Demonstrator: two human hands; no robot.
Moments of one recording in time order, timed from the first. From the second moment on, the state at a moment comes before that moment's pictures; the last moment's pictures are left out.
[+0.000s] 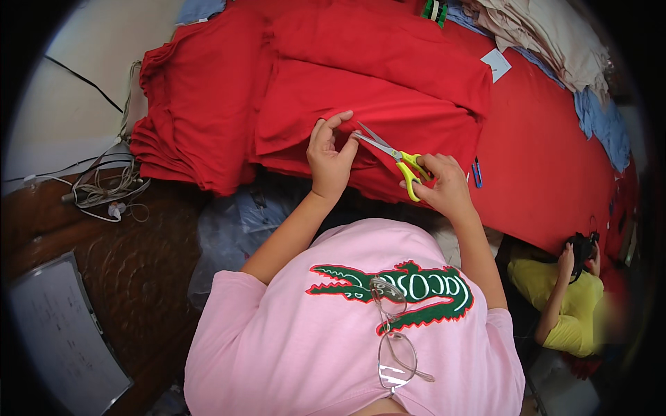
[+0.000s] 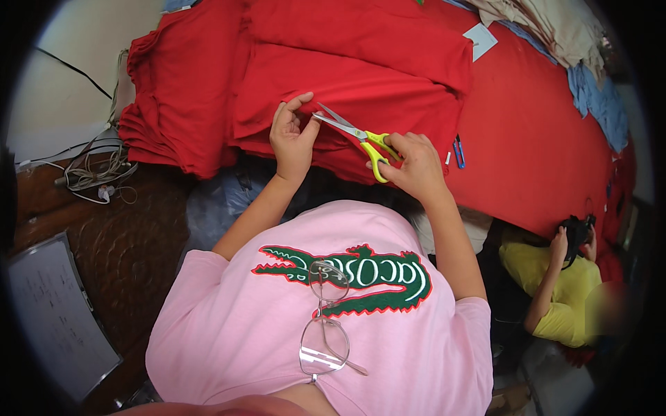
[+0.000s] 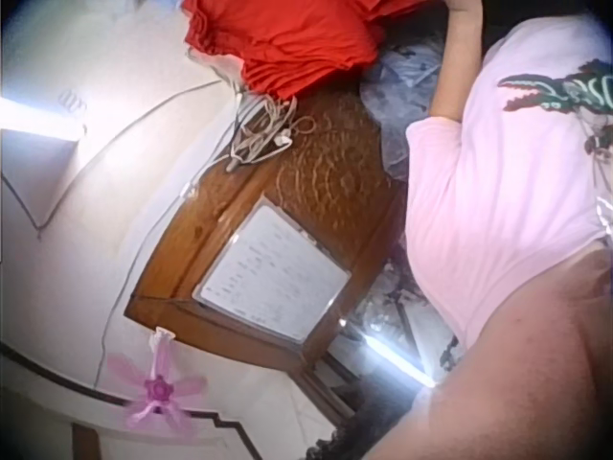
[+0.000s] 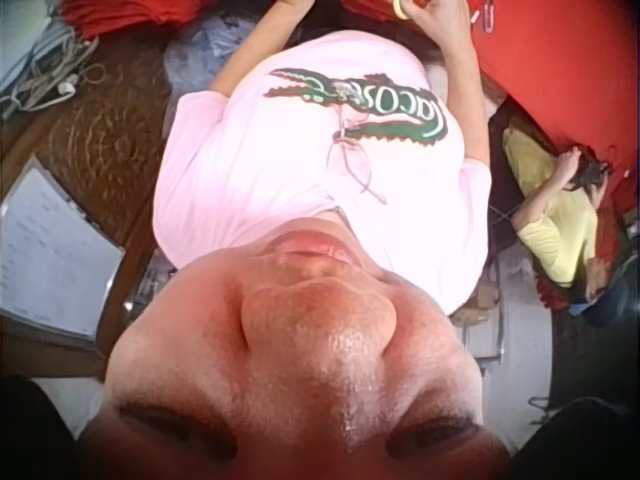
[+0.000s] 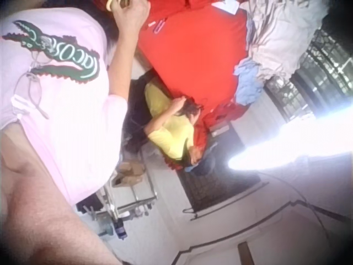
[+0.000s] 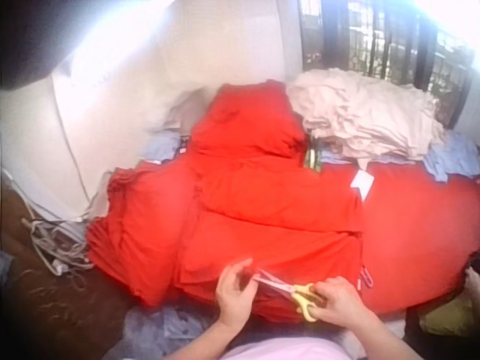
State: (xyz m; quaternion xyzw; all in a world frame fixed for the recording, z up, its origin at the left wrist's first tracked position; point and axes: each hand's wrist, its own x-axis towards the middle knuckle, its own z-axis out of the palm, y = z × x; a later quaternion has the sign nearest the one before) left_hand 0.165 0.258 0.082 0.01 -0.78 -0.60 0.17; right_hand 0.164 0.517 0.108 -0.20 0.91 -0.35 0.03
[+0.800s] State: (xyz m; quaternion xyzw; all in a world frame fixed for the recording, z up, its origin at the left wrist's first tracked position) left_hand 0.161 0.256 0.080 0.02 -0.72 -0.68 0.16; right_hand 0.139 0.490 0.099 -0.25 0.90 -0.36 0.05
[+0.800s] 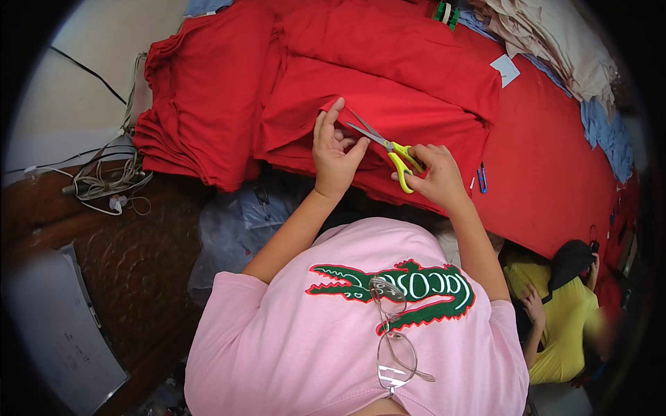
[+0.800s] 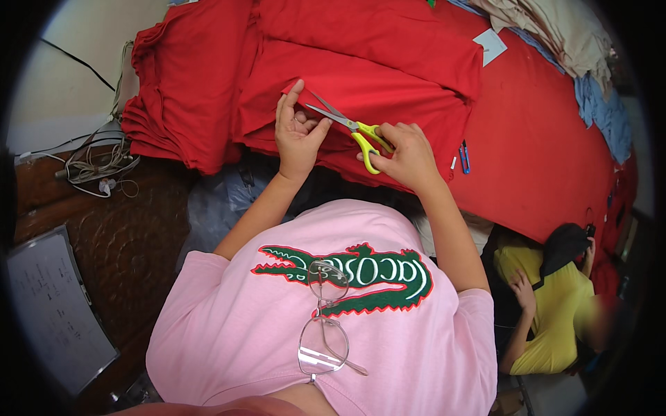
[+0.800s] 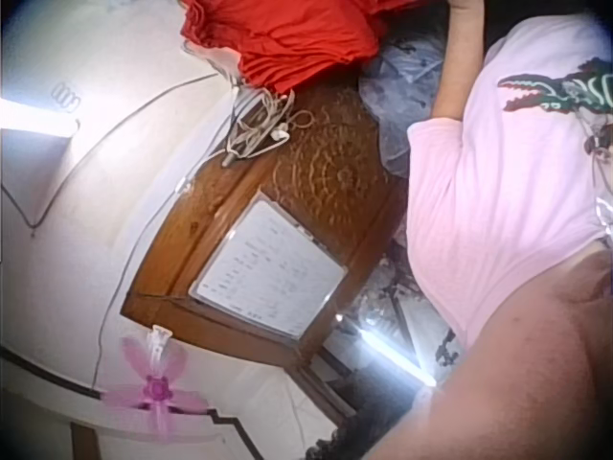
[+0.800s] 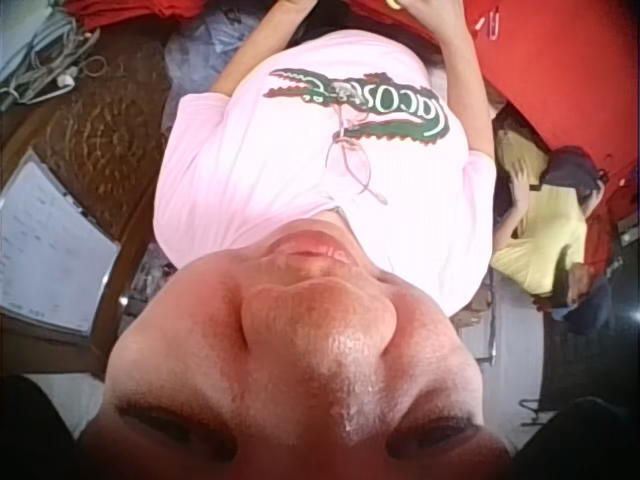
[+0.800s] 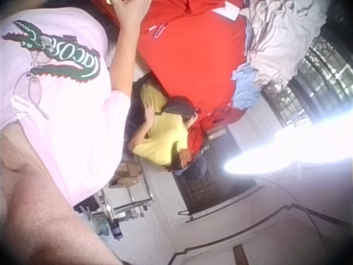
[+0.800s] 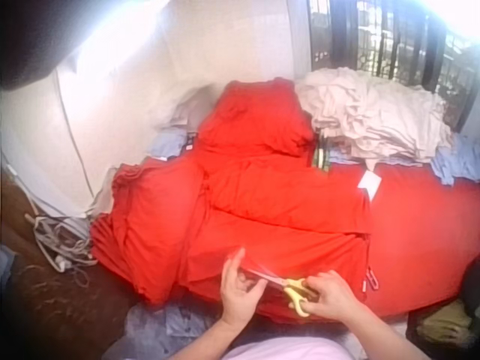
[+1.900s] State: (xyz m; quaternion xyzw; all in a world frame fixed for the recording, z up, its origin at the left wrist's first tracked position) left_hand 0.162 0.247 0.082 0.05 -0.62 -0.77 0.15; right_hand 0.126 0.473 0.083 -0.23 0.89 -0.39 0.09
